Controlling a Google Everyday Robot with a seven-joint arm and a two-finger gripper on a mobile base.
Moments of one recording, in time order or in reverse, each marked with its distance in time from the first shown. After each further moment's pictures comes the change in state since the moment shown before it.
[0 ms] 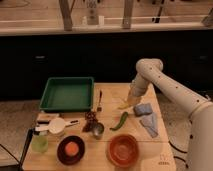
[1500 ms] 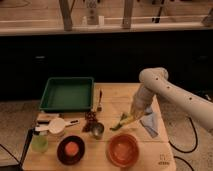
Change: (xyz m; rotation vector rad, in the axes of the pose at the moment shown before) arm -0.030 0.091 -0.001 -0.085 -0.010 -0.084
